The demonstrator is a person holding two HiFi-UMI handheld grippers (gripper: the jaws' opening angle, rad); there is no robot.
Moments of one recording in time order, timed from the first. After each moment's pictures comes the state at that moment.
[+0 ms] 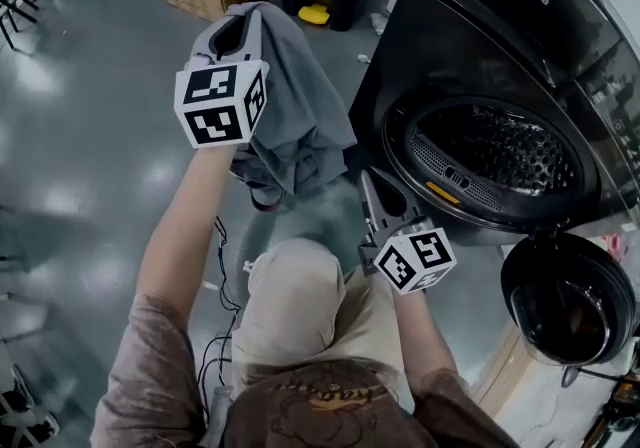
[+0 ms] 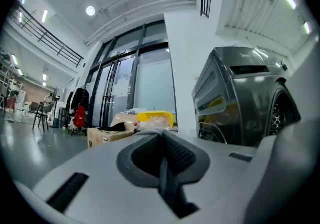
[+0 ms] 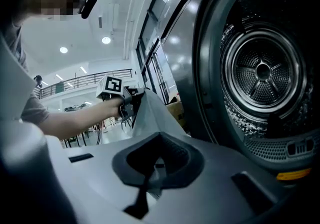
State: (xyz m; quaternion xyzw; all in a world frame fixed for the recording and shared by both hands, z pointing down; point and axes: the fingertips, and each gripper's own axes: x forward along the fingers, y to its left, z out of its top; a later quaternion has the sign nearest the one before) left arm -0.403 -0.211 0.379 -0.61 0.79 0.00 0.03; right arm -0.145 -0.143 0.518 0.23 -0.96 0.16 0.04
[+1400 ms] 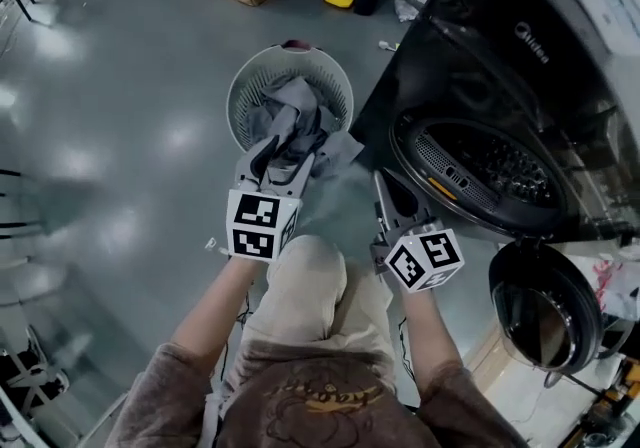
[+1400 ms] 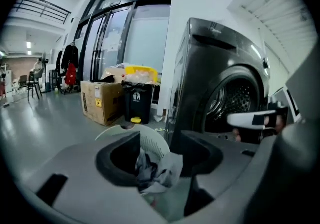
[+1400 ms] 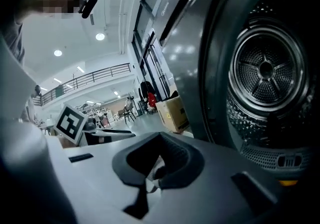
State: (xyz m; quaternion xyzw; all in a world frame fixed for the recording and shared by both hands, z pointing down) left arm -0.277 -0.100 0.490 -0.65 0.72 -0.12 -0.21; right arm -0.138 -0.143 0.466 0.21 -0.95 0.21 0.09
